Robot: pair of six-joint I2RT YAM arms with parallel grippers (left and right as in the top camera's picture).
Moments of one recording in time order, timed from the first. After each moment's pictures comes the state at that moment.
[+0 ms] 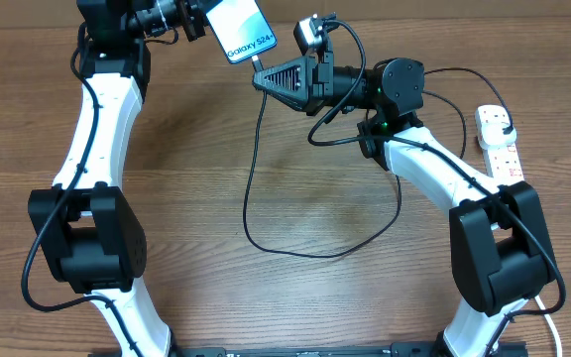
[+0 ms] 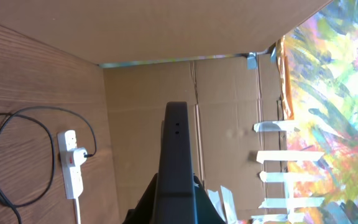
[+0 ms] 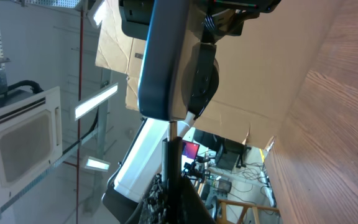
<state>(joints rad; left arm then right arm) 0.01 2.02 1.79 0.34 1.20 -1.56 0.37 1.92 1.30 1.12 -1.13 1.77</state>
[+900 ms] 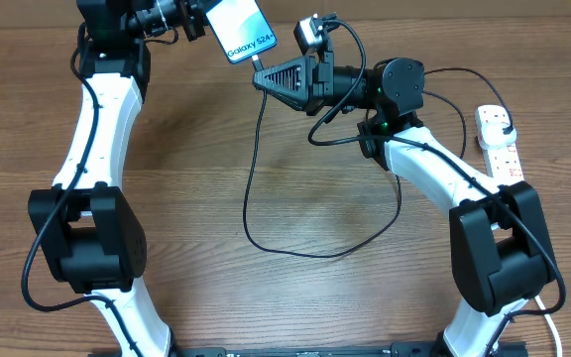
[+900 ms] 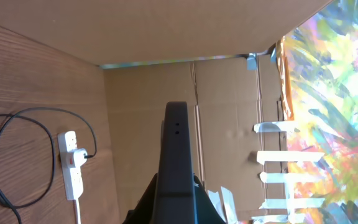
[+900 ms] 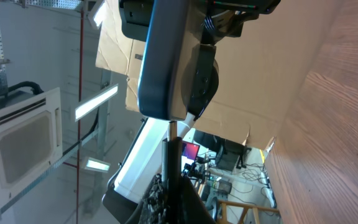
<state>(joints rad) 0.01 2.02 1.79 0.34 1.20 -1.56 0.37 1.92 1.30 1.12 -1.13 1.77</state>
